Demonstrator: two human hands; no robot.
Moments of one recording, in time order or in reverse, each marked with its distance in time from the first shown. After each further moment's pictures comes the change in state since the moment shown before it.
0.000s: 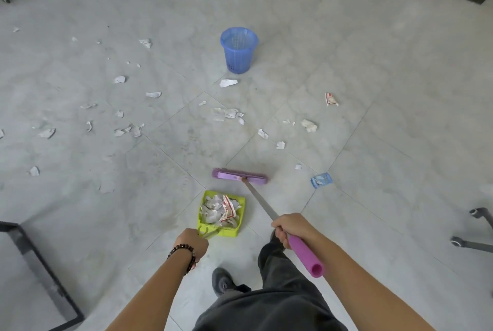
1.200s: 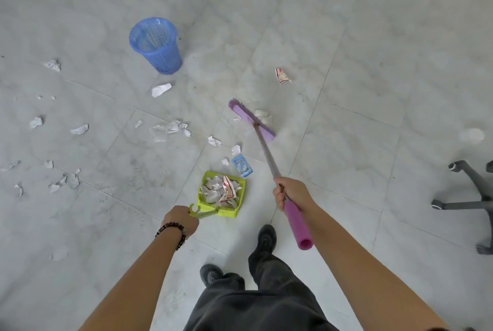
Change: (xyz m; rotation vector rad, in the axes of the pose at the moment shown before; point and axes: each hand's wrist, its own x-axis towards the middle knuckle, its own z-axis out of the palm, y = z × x) left_hand 0.097 0.406 0.063 0.358 0.049 0.067; right_hand 0.131 -0.152 -0.341 0.846 -0.039 -0.034
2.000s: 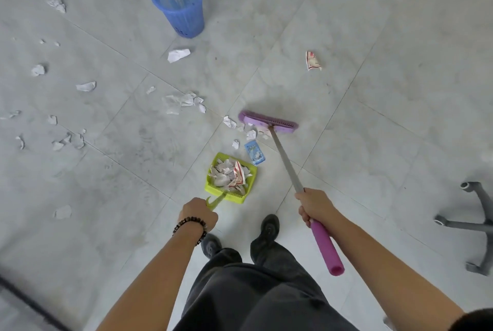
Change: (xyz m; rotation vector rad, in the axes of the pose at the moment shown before) left_hand 0.032 0.003 -0.048 0.067 -0.049 -0.035; right_hand 0.041 -0.015 0.050 -0.756 0.217 0.018
